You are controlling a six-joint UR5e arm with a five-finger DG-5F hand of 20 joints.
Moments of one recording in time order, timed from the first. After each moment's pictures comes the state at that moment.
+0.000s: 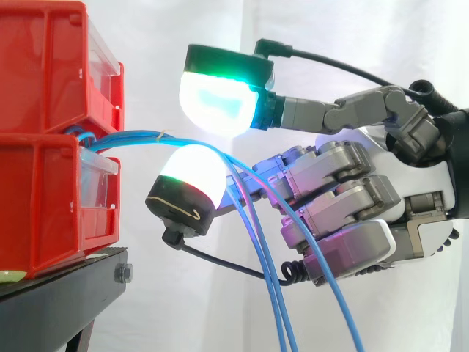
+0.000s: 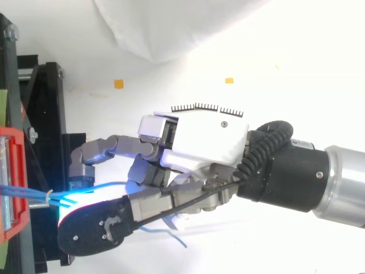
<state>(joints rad) 0.25 -2.33 -1.02 -3.09 -1.10 0.19</state>
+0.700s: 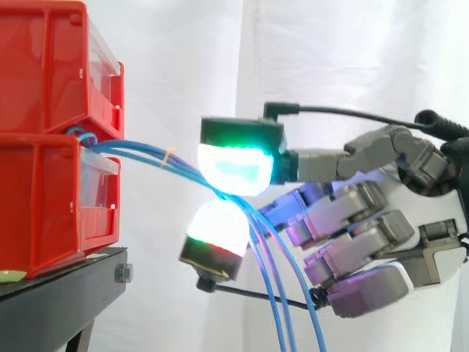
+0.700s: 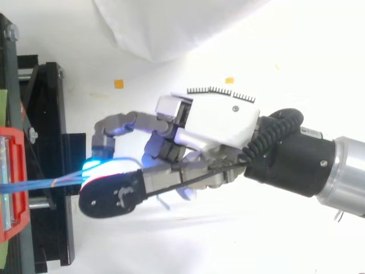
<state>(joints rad) 0.25 -2.33 -1.04 -3.16 -1.01 0.14</state>
